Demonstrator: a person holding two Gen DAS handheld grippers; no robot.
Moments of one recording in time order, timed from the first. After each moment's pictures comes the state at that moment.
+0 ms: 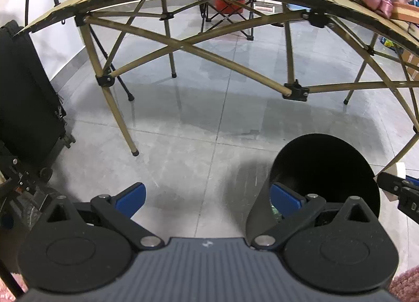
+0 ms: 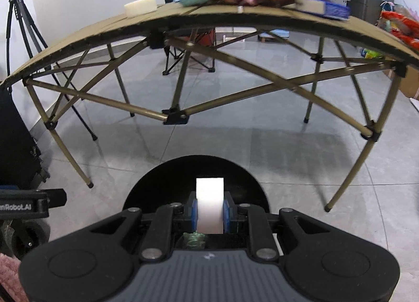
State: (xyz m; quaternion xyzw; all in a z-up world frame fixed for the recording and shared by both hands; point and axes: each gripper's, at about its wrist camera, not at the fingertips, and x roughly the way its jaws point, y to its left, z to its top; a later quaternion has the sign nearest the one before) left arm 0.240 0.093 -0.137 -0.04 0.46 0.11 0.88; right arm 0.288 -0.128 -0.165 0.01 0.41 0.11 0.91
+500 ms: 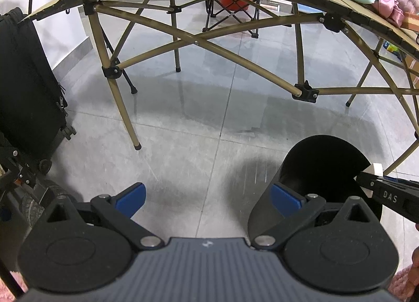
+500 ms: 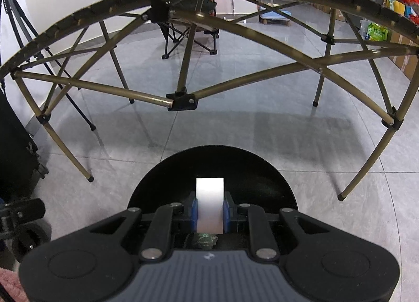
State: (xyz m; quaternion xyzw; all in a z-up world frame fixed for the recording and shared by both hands) left arm 0.239 0.111 -0.137 -0.06 0.47 0.11 0.88; right arm 0.318 -0.104 -0.190 0.01 0.45 0.10 0.89
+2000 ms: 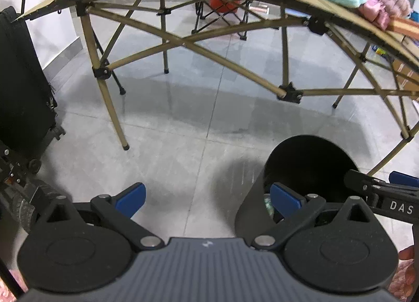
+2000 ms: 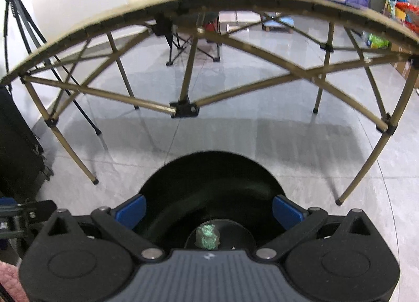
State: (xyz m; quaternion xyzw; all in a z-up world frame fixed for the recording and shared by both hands) left arm 0.229 0.106 -0.129 -0.07 0.45 0.08 0.88; right arm 0.302 -0.116 -0.170 0.01 0.42 0.12 0.90
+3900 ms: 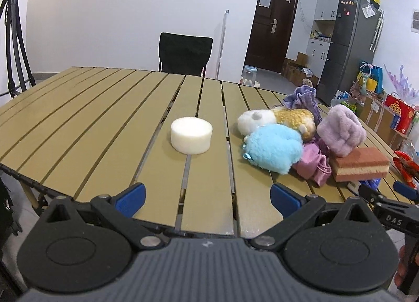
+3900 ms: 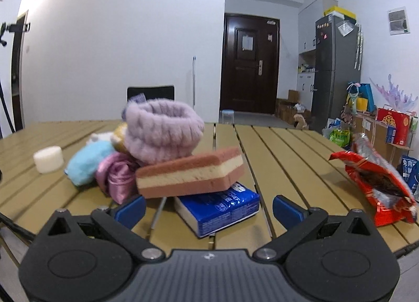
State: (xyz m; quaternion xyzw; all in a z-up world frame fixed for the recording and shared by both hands) left arm 0.372 0.044 -0.003 -0.09 0.28 0.01 0.96; right arm 0.430 -0.243 -0.058 -0.02 0.19 0.05 0.98
